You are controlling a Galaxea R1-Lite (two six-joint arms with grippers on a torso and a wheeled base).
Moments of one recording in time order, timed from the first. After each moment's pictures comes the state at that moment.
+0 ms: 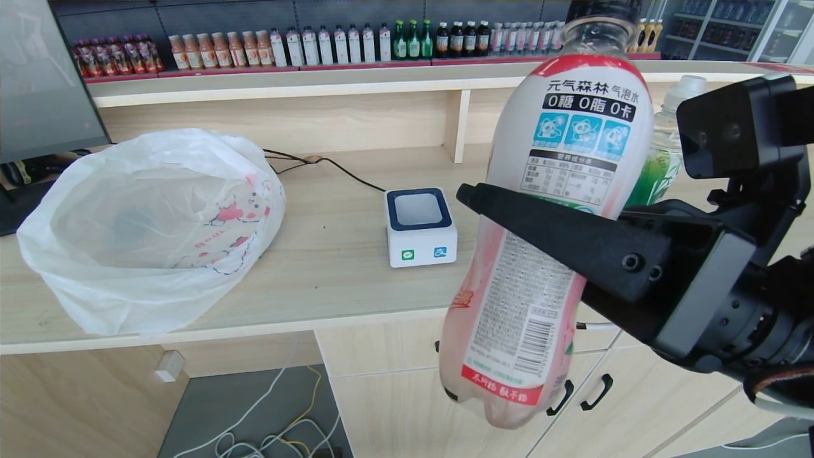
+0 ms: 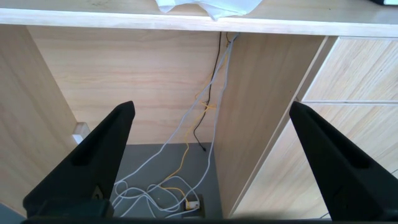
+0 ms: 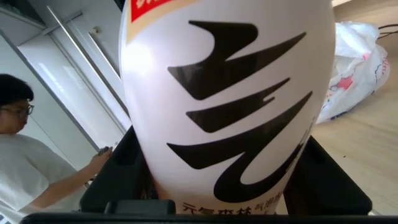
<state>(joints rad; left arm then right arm) 0.00 0.00 0.00 0.00 0.00 0.00 0.82 1.54 -0.65 -1.35 0.46 0.60</state>
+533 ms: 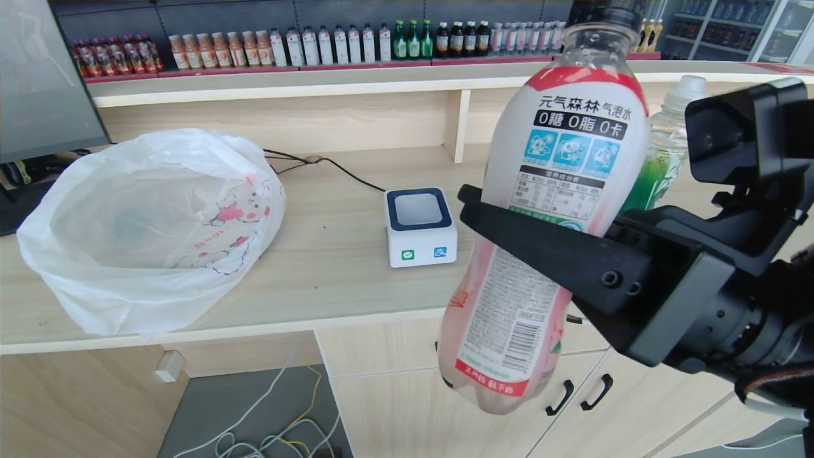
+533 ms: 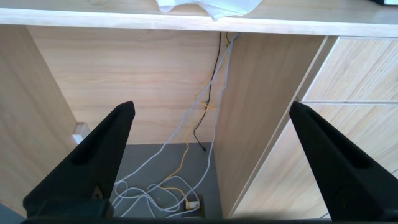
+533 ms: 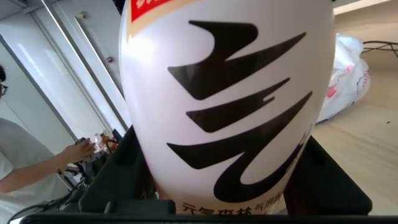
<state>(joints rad) 0.00 0.00 0.00 0.00 0.00 0.00 0.82 1.55 -0.64 -1.35 0.45 0.47</state>
